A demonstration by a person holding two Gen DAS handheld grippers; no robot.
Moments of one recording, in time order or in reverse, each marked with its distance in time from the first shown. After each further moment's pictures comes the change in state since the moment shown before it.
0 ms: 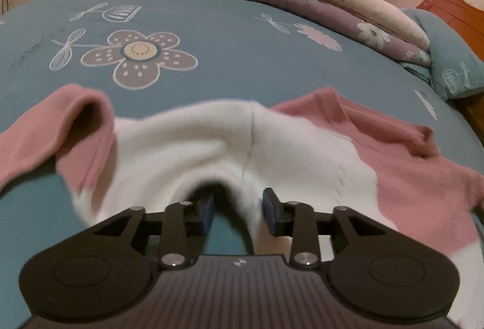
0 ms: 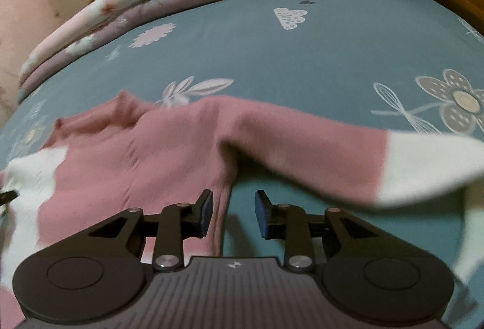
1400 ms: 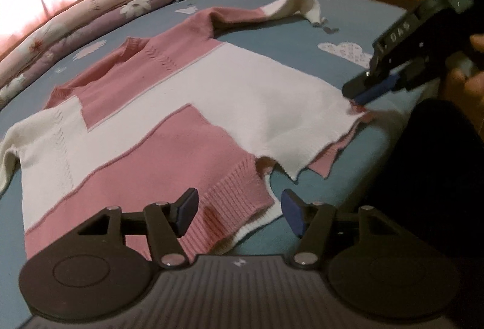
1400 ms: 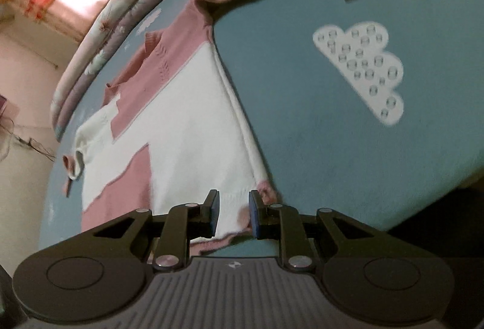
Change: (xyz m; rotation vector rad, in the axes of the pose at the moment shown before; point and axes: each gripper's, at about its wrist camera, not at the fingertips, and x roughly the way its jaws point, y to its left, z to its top) left arm -0.167 -0.248 -0.258 0.757 0.008 -0.201; right arm -0.162 0.018 -0.221 0.445 0.082 0.149
